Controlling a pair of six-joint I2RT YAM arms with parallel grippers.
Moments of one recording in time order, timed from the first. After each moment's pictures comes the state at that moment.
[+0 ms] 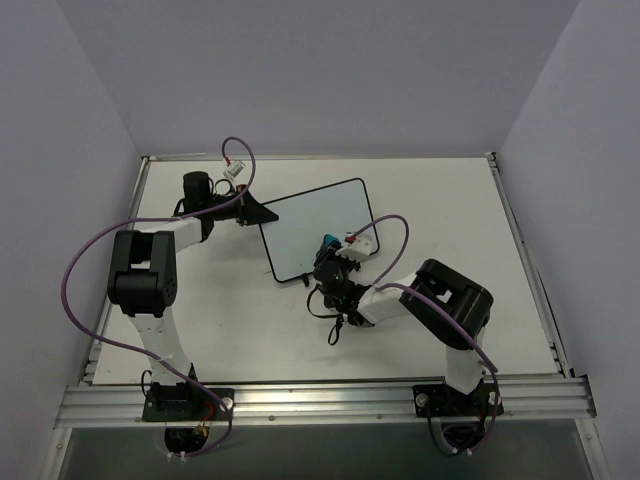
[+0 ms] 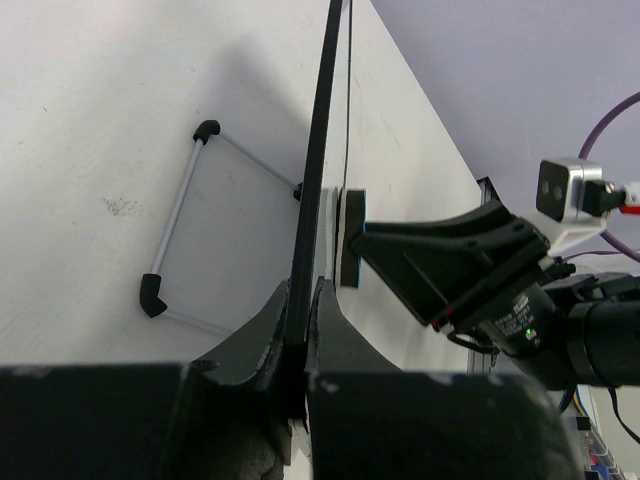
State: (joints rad) left arm -0.07 1.97 1.19 0.34 1.13 -0.44; right arm 0.92 1.89 0.74 0.80 0.94 0.76
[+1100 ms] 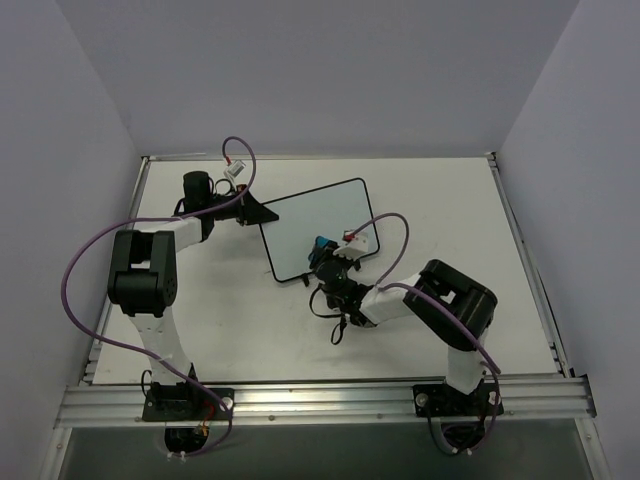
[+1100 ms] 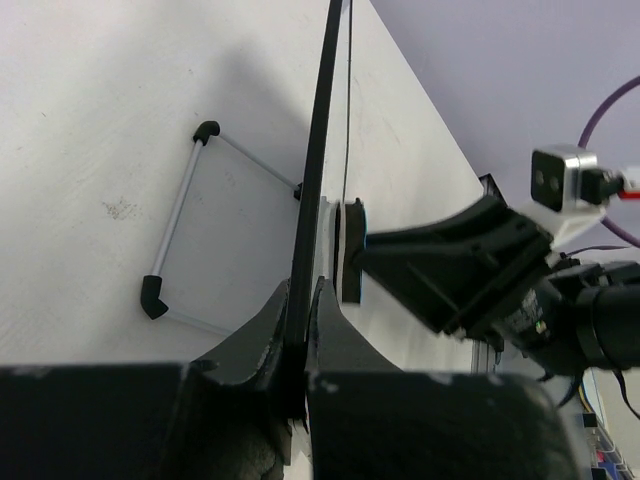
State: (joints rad) left arm -0.07 1.97 1.19 0.34 1.13 -0.43; right arm 0.93 1.87 0.74 0.81 0.82 0.76
